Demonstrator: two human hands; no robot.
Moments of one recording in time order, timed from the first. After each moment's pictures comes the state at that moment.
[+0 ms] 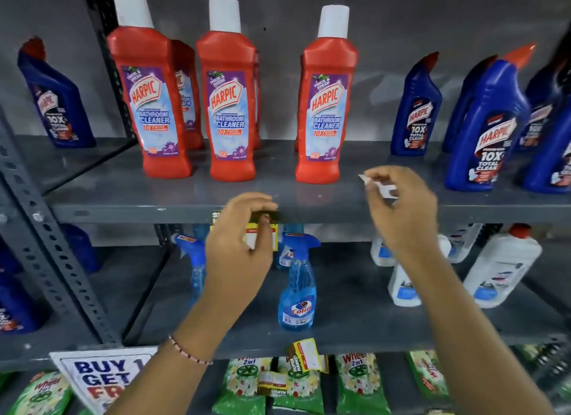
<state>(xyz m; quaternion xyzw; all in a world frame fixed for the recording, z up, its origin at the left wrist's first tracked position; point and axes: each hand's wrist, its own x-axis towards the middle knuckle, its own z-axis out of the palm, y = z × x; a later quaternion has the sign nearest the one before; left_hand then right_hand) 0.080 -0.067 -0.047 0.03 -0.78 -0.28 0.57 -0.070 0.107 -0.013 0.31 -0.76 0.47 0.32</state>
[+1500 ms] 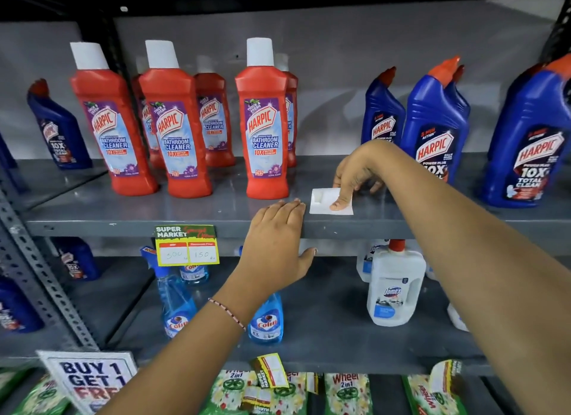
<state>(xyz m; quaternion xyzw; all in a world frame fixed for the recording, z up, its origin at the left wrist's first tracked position) -0.022 0.030 -0.031 0.11 -0.95 0.04 0.29 -0.208 0.112 0.092 0.31 -0.92 0.01 -0.25</state>
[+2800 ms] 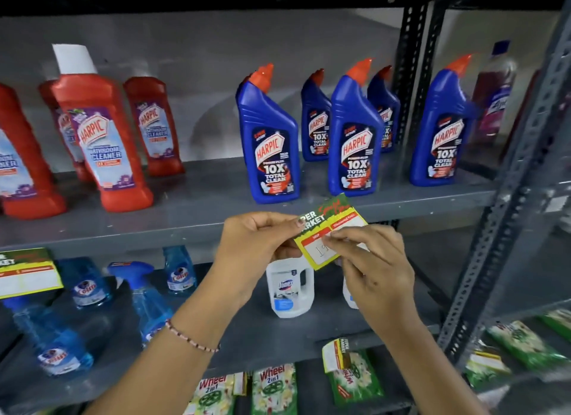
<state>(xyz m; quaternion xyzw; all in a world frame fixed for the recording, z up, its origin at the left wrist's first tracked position) -0.092 0.230 0.005 0.12 -0.68 -0.70 0.21 -0.175 0.391 -0.065 0.42 -0.66 0.41 0.48</state>
